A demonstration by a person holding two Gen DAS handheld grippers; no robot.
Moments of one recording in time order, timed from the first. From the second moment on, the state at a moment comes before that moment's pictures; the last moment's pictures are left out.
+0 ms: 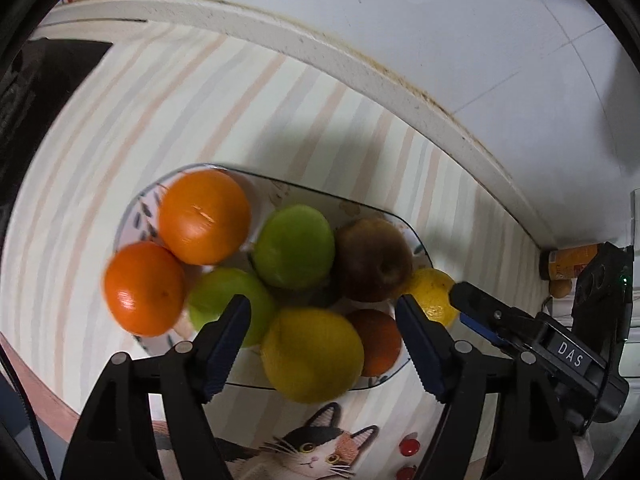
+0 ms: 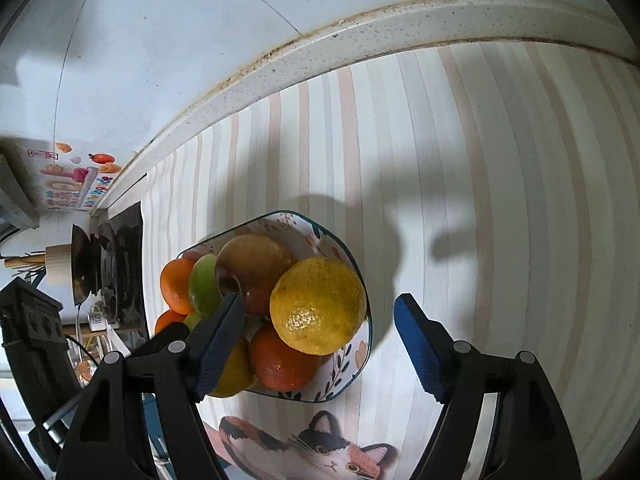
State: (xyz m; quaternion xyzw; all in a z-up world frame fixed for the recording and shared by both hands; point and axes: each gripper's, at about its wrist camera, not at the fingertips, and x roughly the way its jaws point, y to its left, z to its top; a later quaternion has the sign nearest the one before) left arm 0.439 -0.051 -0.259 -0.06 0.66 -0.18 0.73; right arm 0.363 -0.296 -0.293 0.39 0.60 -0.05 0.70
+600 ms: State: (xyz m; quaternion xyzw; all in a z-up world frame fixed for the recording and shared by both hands) left arm 0.367 0.008 -0.218 0.06 0.59 -0.08 0.80; right arm 0.303 -0.233 -0.223 0.16 0.61 -0.09 0.77
